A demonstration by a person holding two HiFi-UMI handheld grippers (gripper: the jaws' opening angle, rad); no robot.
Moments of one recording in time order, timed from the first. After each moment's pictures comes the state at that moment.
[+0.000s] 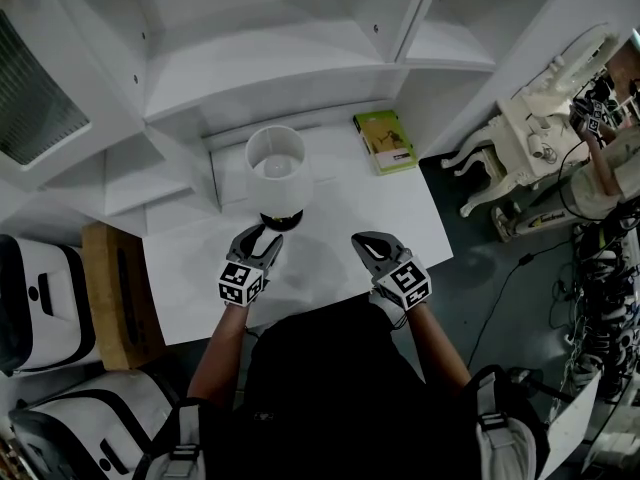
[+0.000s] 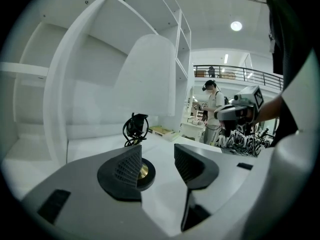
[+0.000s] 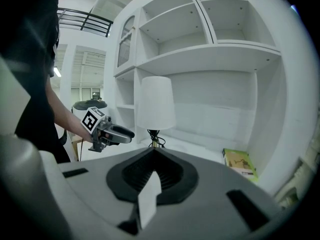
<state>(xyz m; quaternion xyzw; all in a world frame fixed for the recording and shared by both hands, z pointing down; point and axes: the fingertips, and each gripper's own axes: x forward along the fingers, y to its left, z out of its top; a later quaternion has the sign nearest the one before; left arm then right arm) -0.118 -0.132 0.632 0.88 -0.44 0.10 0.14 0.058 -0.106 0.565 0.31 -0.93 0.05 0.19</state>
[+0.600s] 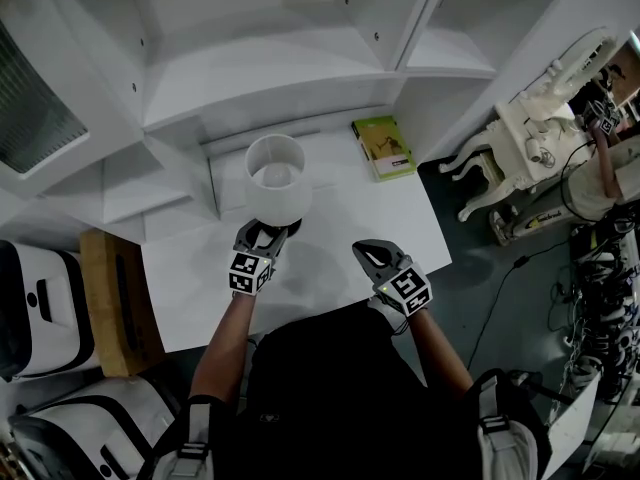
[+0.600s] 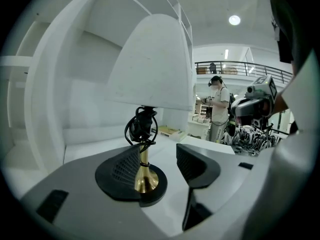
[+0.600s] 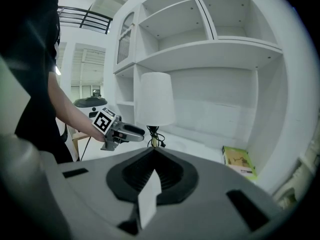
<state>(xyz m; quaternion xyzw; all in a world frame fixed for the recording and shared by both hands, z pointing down) -0.109 -0.179 0.648 0.88 -0.46 0.11 0.12 0.063 -0.108 0.573 0.31 -0.93 0.05 0.21</state>
